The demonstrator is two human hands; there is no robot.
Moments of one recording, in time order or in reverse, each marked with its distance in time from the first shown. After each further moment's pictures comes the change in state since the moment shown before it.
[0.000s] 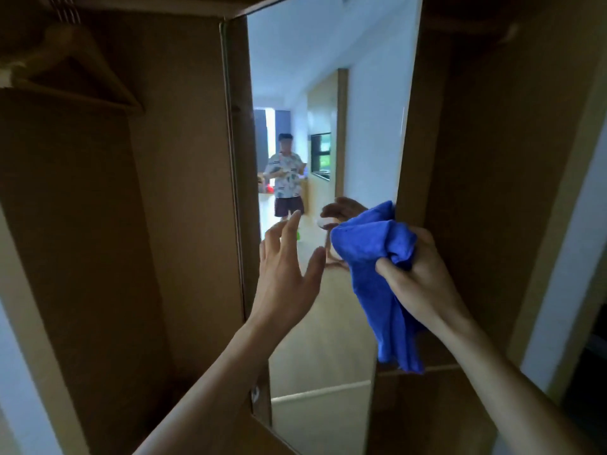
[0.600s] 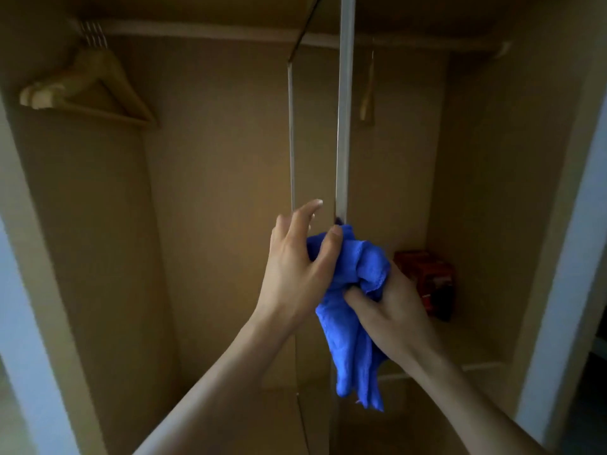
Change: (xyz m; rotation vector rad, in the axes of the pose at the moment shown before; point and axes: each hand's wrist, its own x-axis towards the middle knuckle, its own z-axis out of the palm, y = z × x) left_hand -0.014 0.038 -0.050 -0.237 0.034 0.040; right_hand -0.051 -0.051 0.047 0.180 -0.078 0.045
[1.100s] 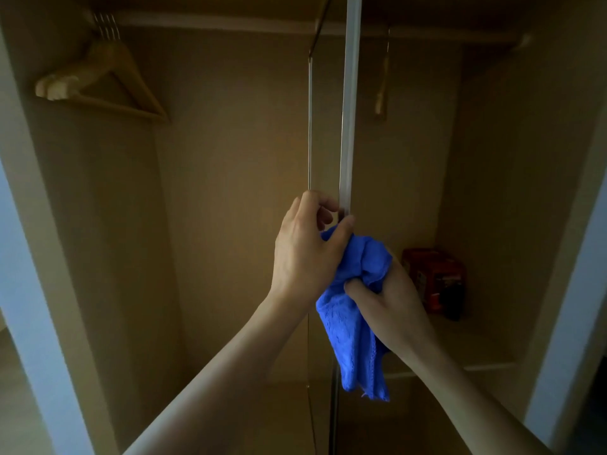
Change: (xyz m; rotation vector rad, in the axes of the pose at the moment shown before) left_hand 0.024 -0.011 0.000 0.080 0.119 0.076; right_hand 0.013 0.017 0.020 0.033 -0.029 0.018
